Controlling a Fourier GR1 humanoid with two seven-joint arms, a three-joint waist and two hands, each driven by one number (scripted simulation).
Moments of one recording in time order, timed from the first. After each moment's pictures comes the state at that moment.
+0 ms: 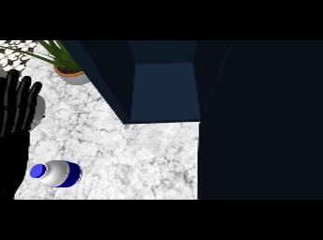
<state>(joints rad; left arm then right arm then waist) -0.03 0.09 -0.01 -2.10 -0.03 -0.01 0.01 0.02 -0.11 0.00 -2.10 0.00 0.01 0.03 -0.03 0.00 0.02</state>
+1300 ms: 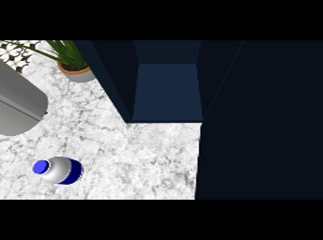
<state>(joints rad) 0.43 0.01 0.20 -2.36 0.08 0.13 0.19 0.55 -0.10 0.32 -2.48 -0.07 0.18 0.04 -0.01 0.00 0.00</state>
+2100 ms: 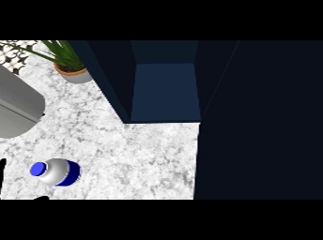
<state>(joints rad) 0.38 0.02 0.30 -1.86 0.22 0.02 -0.02 0.77 -0.15 0.44 -2.50 -0.04 0.17 -0.12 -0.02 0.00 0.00</state>
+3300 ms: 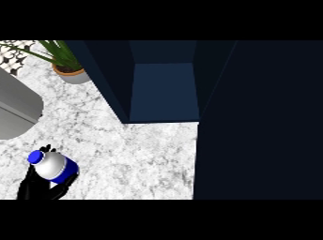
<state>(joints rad) 0.00 0.11 0.41 -0.83 0.21 -0.22 -0.62 0.94 -0.29 0.50 -2.50 -0.01 0.12 -0.34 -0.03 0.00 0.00</state>
